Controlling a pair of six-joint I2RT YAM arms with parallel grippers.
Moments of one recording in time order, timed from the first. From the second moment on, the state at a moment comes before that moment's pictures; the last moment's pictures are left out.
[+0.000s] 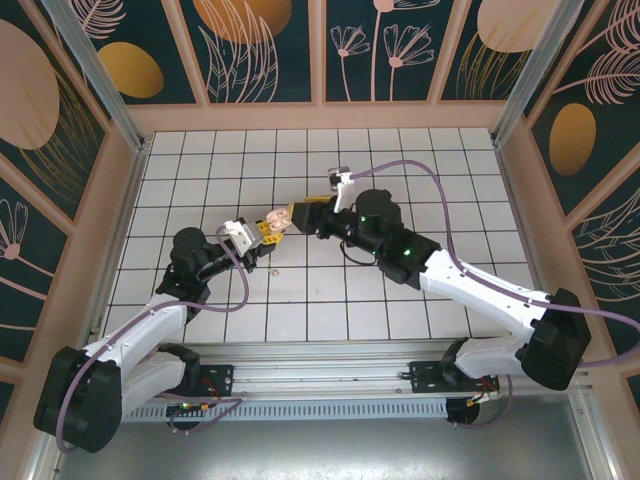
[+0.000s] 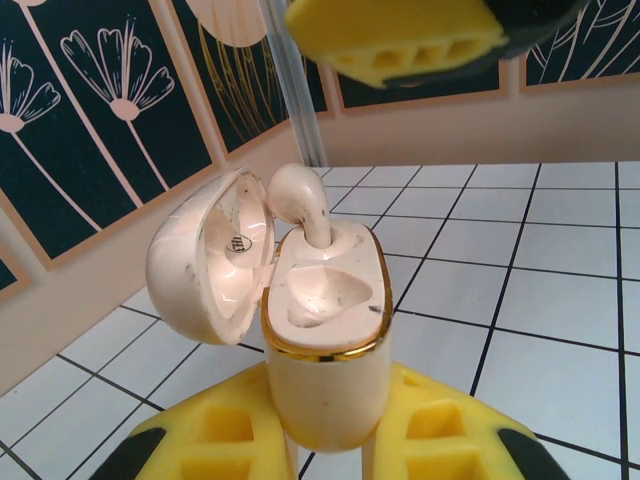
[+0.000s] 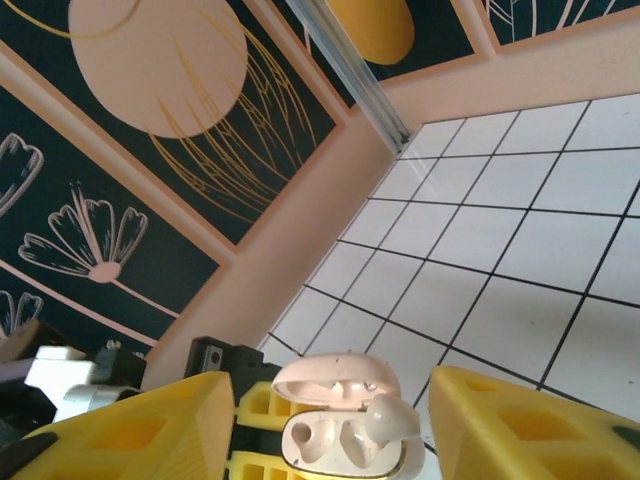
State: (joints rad) left arm -0.36 1.03 0.40 0.57 0.67 0.27; right arm 0.88 1.28 1.00 0.13 -0.11 0.62
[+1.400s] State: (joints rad) left arm -0.36 1.03 0.40 0.57 0.67 0.27; right arm 0.74 1.41 1.00 0.19 -0.53 0.82
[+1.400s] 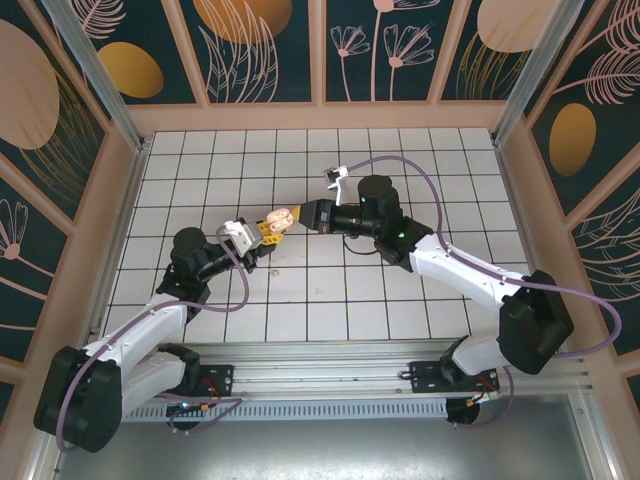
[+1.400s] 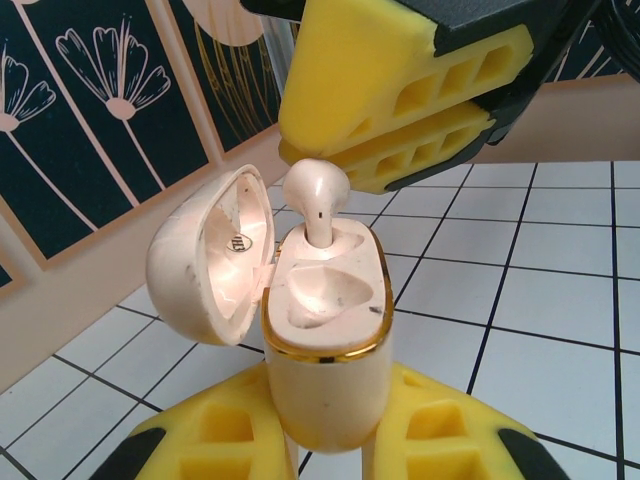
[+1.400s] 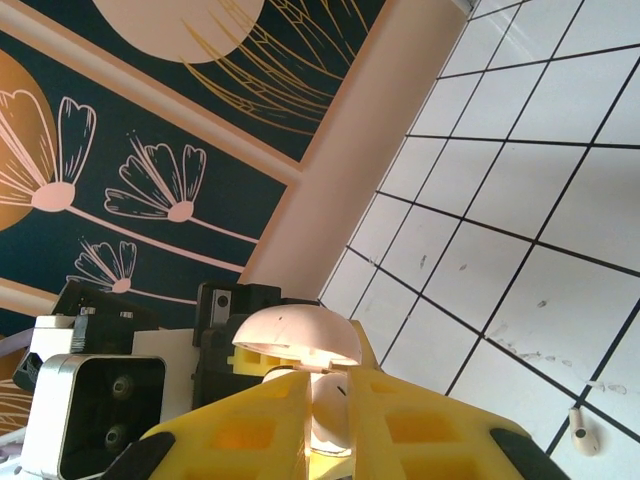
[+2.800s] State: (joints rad) left arm -0.36 1.03 0.40 0.57 0.65 0.26; right arm 0.79 1.36 0.95 0.18 -0.47 0.86
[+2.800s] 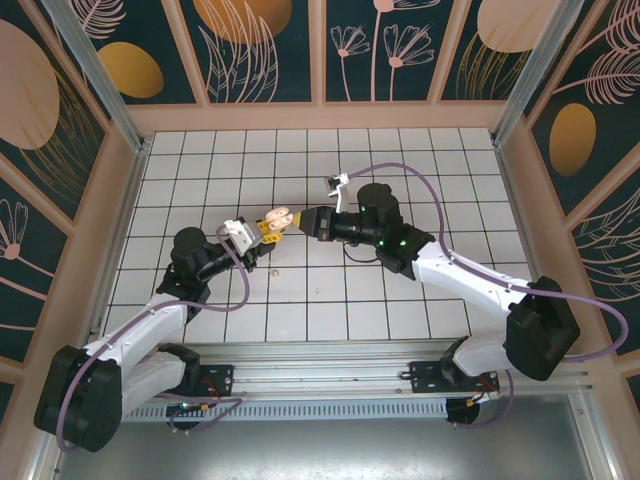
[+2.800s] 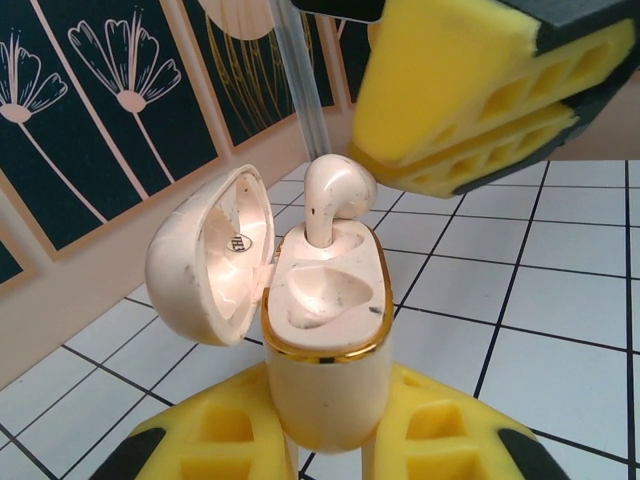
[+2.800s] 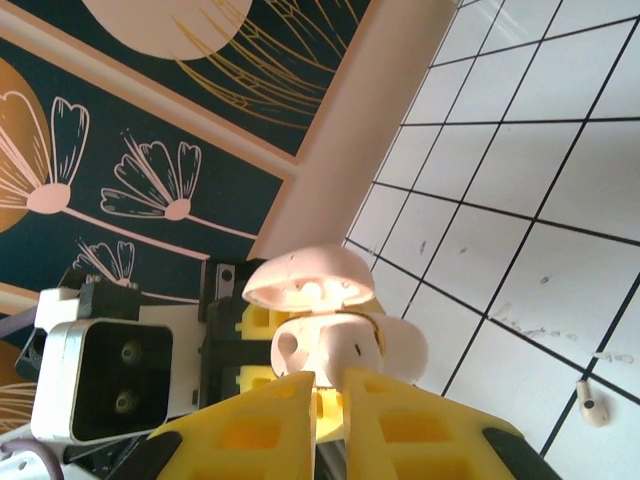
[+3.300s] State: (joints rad) left arm -0.36 1.04 0.40 0.57 0.64 0.26; right arm 0.80 1.34 0.94 0.16 -0.47 0.86
